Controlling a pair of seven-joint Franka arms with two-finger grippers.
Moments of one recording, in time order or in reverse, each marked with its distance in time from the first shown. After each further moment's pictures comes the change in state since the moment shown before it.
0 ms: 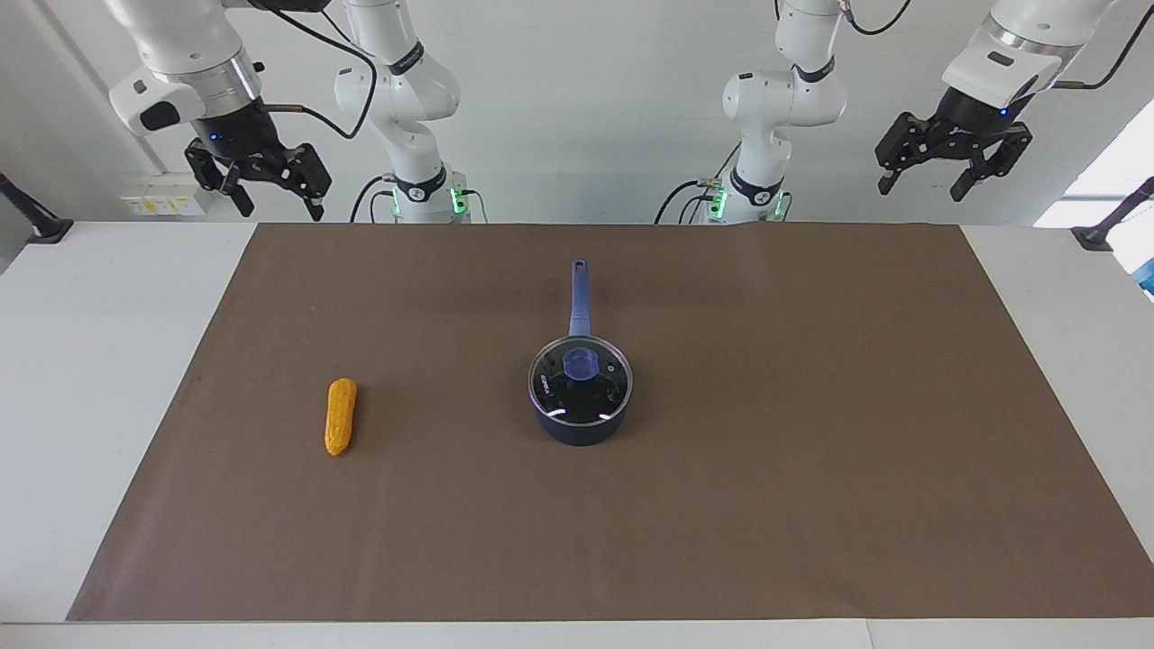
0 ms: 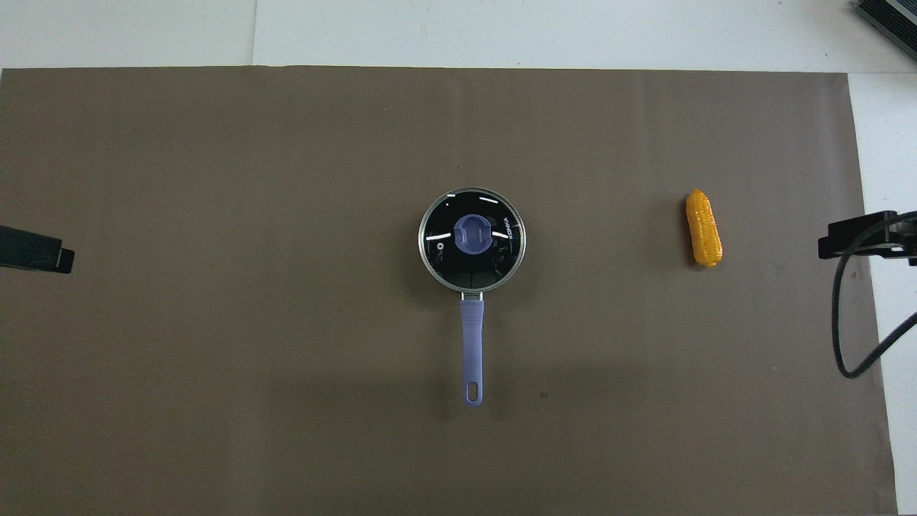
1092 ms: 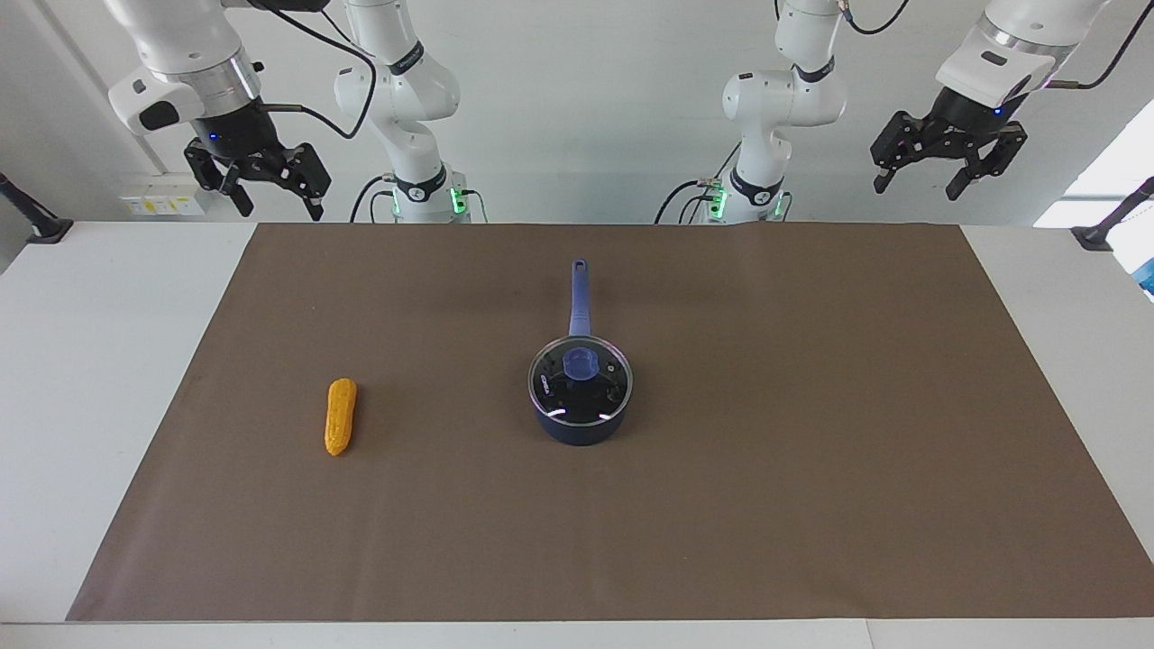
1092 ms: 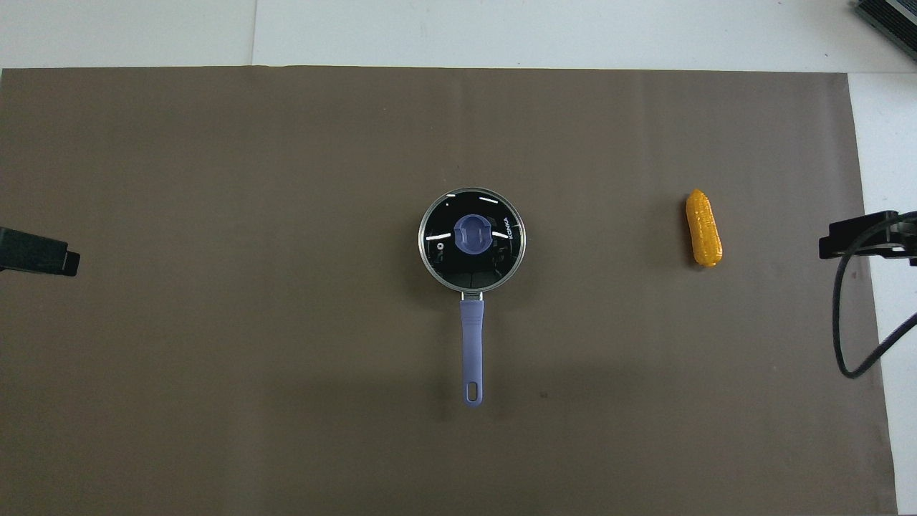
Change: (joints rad) left arm 0.000 -0.001 -0.011 0.000 0.000 -0.006 0.000; right arm -0.001 0.000 -0.002 0.000 0.000 0.000 0.000
